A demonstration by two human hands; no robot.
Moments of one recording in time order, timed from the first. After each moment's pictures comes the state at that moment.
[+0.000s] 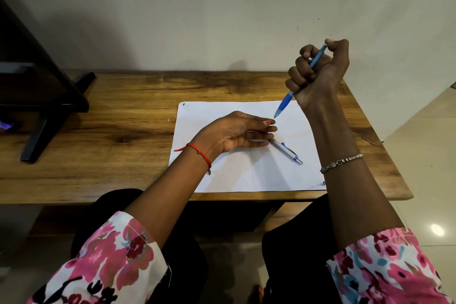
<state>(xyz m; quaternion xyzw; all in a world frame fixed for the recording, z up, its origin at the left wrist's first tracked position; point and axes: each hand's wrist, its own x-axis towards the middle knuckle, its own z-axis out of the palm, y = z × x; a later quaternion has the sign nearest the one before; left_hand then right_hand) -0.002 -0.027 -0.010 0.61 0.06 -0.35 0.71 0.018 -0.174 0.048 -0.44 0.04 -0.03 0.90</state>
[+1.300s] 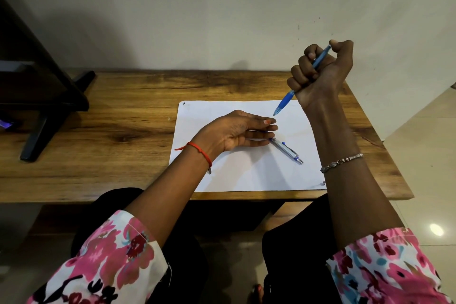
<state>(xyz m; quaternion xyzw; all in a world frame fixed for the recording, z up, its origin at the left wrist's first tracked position) -0.002 -0.027 -0.010 0.60 0.06 -0.35 0.71 0.016 -0.173 0.049 -0.42 0.05 -0.05 0.90</state>
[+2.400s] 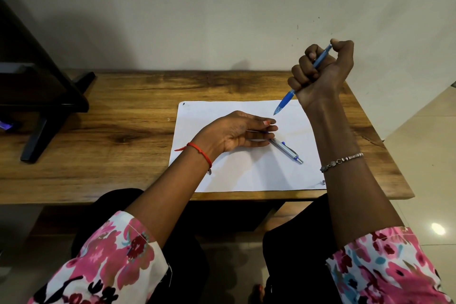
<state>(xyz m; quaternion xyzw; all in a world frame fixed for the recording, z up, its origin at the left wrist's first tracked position) -0.002 -0.027 -0.009 0.60 0.06 -0.36 0.71 0.019 -0.177 0.046 -0.42 0.04 -0.05 0.91</state>
